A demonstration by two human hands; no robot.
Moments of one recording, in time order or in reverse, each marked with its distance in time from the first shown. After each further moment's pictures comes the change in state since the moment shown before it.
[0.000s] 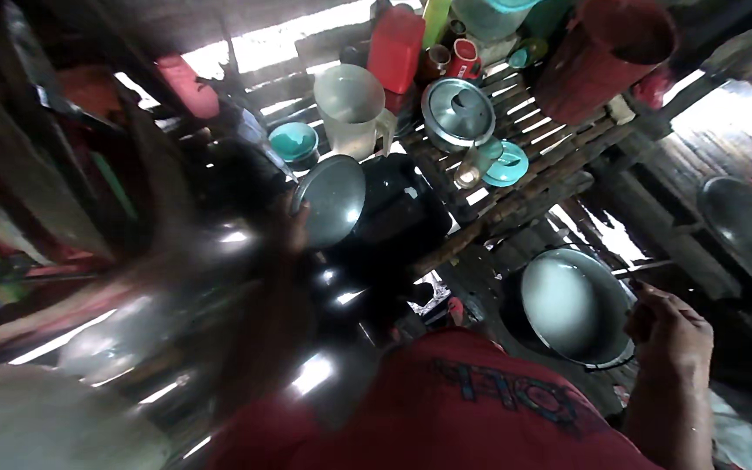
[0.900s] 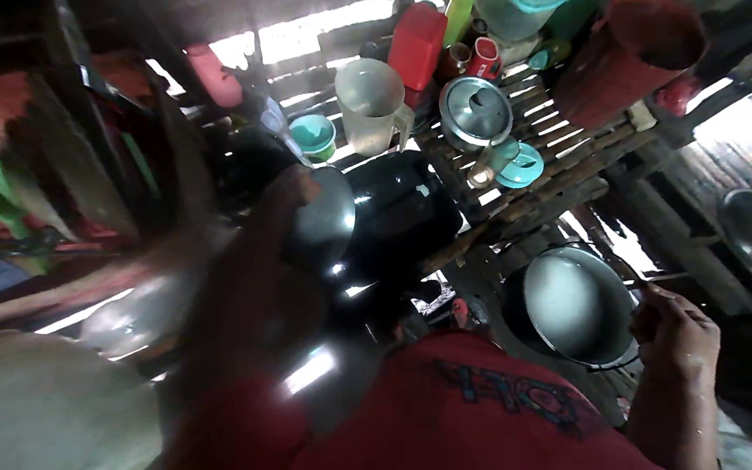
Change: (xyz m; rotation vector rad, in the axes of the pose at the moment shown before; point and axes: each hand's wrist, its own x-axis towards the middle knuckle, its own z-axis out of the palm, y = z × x) left_hand 0.036 0.091 -0.043 0.561 -0.440 -0.132; right_hand -0.003 -0.006 0.010 0.002 -0.067 -0.017
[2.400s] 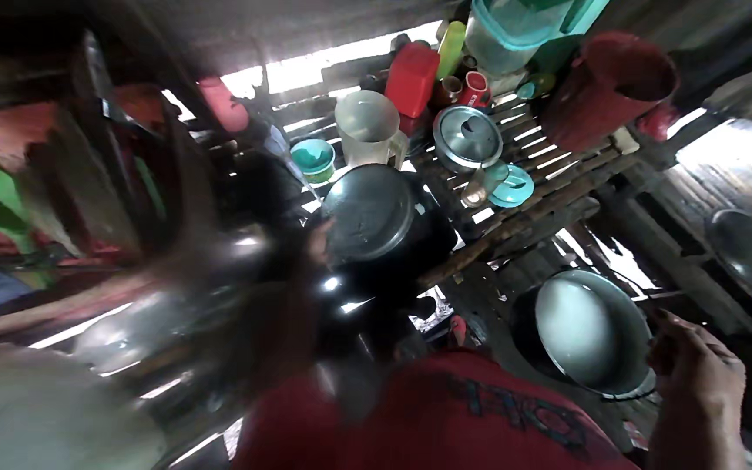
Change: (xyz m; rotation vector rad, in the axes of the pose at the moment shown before) left_hand 0.020 -0.037 0.140 -1.509 0.120 0.066; right_hand 0.002 0.000 -0.030 -0.017 0.047 -0.053
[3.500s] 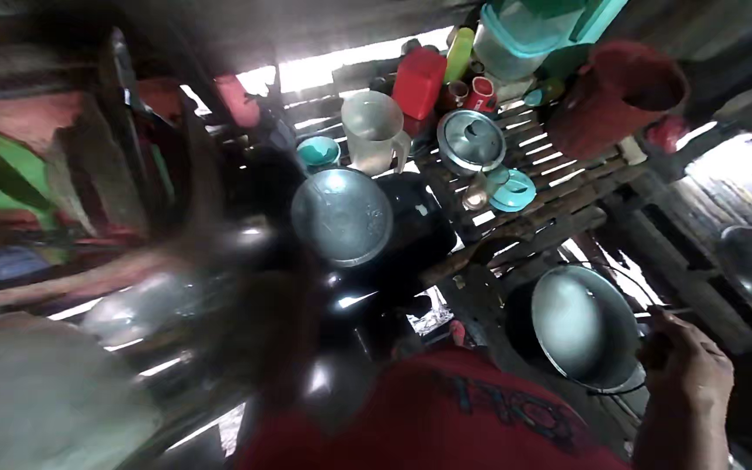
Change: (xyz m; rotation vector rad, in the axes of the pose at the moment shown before) left_hand -0.146 0.086 0.097 0.228 0.542 -0.119; right_hand 0.015 -0.002 0.002 0.087 -0.018 0.008
